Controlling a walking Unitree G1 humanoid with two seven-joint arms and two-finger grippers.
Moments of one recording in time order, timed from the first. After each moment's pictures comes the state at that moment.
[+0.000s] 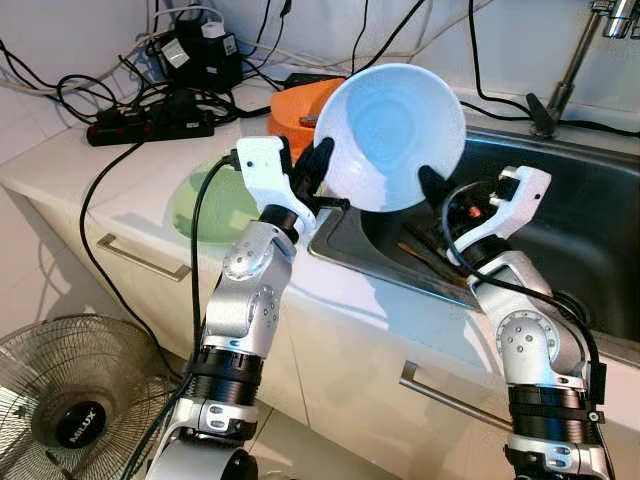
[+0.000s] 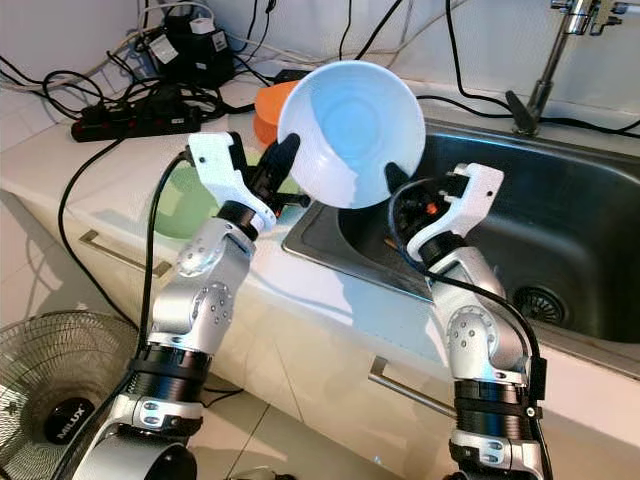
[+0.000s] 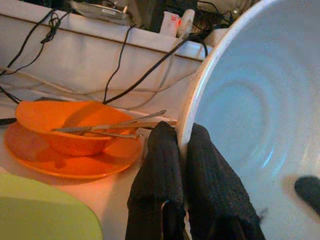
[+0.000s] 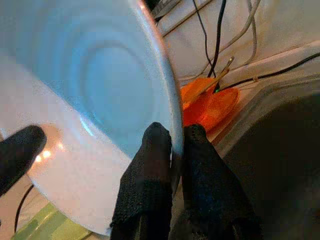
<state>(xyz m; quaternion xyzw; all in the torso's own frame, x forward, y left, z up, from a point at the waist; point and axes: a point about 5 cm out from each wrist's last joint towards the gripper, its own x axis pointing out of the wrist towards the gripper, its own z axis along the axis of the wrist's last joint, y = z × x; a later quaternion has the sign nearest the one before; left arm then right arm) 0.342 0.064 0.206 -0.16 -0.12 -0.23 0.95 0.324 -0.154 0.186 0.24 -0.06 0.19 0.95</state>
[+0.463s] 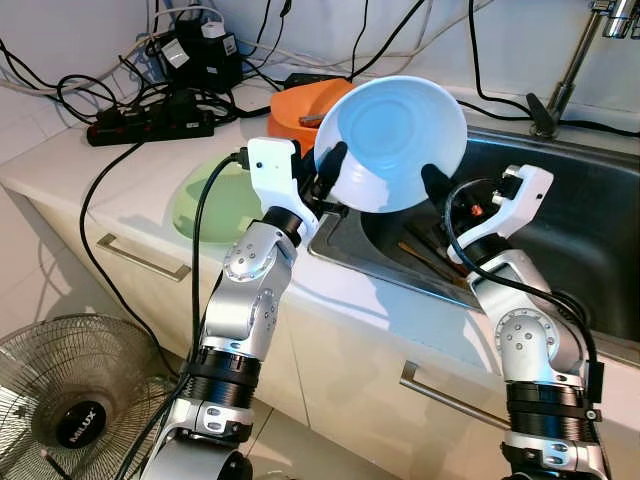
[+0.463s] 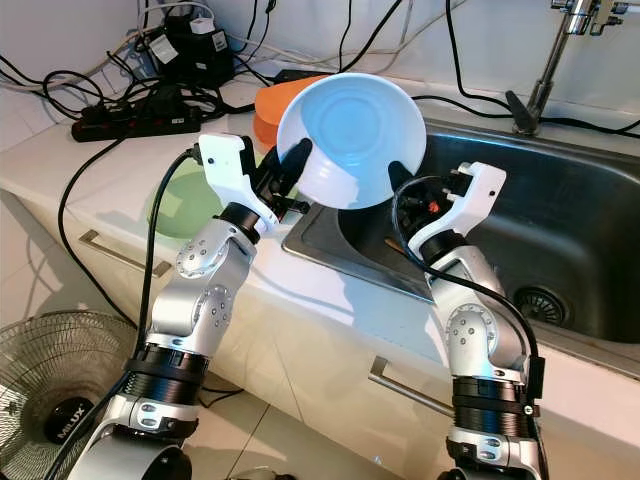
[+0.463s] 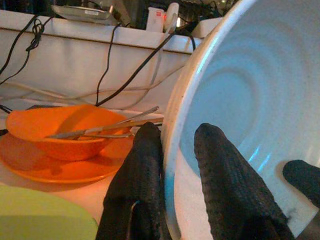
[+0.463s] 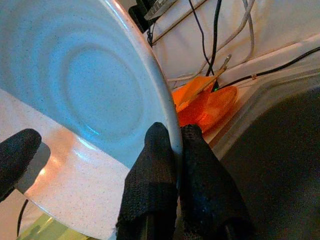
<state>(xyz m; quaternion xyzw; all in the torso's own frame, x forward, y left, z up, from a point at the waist) 0.339 0.060 0.206 -0.12 -0.12 -0.25 0.95 0.325 -0.154 0.183 0.26 -0.06 0.18 0.95</state>
